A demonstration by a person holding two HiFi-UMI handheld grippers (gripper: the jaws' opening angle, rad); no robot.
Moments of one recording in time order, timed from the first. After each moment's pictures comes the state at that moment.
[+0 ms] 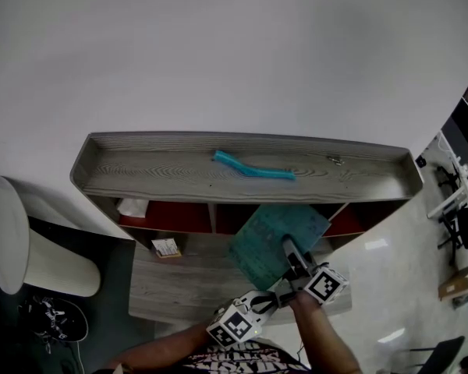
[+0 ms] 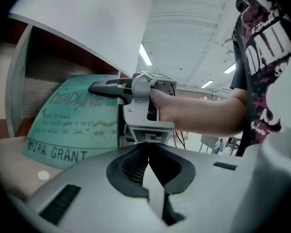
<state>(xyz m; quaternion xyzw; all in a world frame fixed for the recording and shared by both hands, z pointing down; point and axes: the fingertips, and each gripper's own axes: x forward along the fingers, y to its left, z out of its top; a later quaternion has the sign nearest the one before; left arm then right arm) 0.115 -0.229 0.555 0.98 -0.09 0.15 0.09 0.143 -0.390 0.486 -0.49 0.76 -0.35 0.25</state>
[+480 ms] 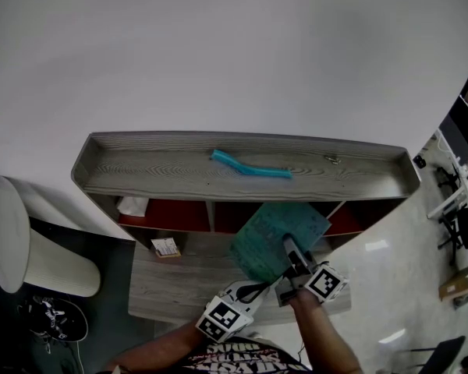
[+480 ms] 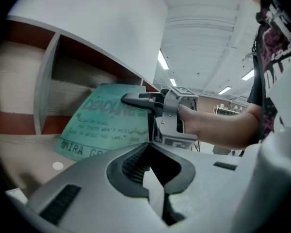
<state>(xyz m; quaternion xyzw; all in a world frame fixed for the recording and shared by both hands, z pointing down) 0.086 -0.268 0.539 0.97 -0.18 0.12 0.14 0.152 -0.388 0.491 -0.49 0.75 -0.37 0.25</state>
